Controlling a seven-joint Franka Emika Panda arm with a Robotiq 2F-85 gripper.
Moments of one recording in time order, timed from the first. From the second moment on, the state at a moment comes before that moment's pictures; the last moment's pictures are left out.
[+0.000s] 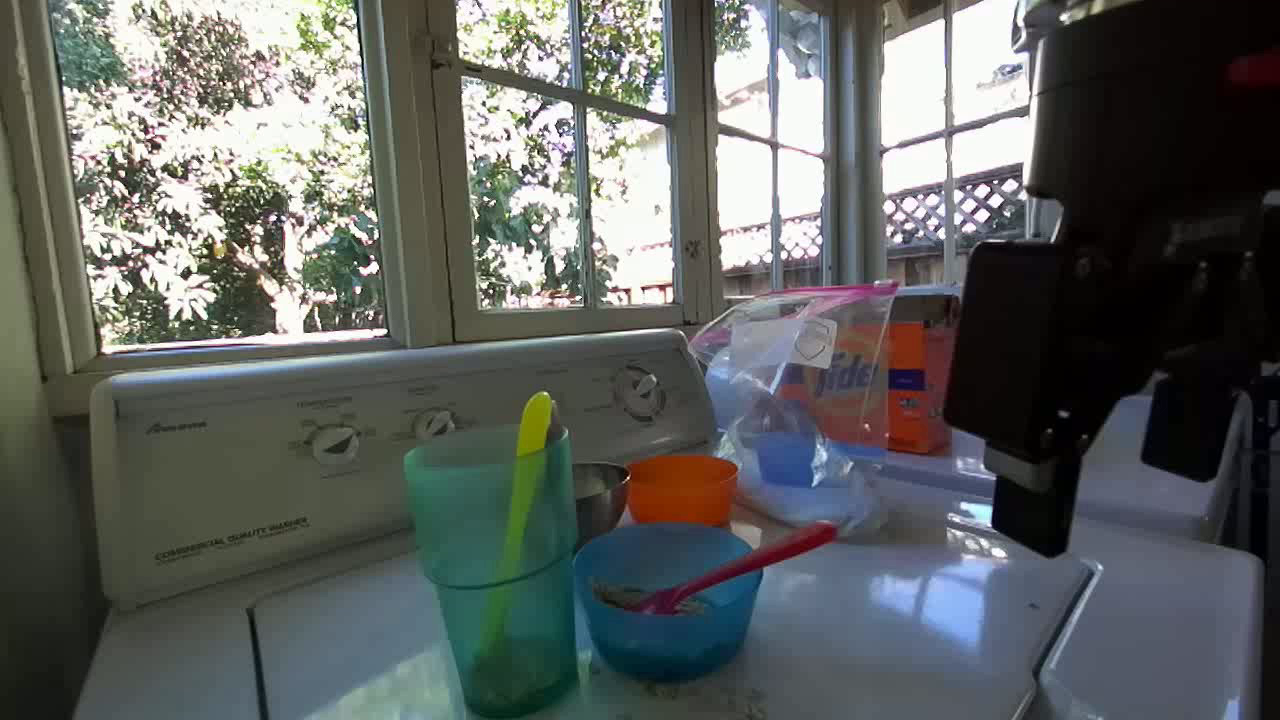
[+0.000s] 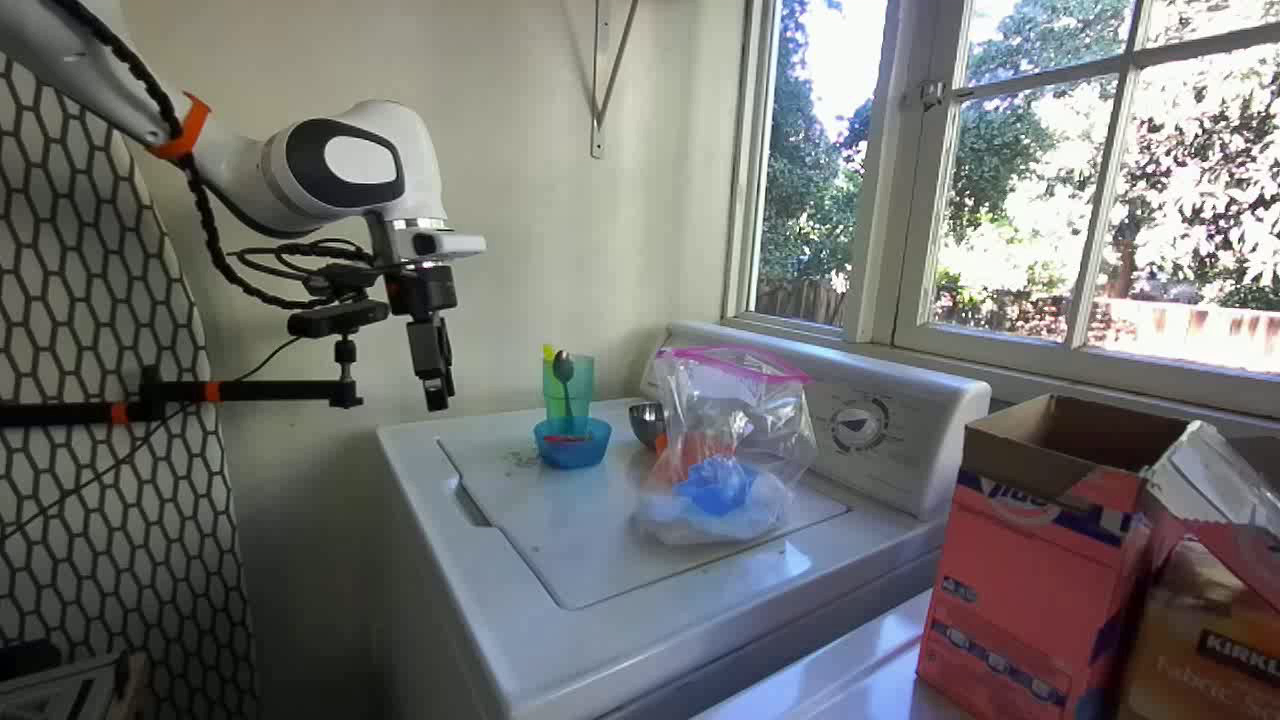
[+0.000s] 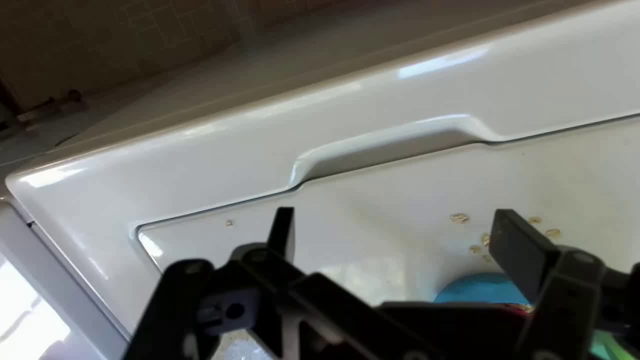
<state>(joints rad) -0.01 -0.45 0.48 -2.49 -0.03 2.16 0.73</state>
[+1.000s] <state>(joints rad) 0.03 -0.33 0.34 -2.41 -0.07 2.20 0.57</state>
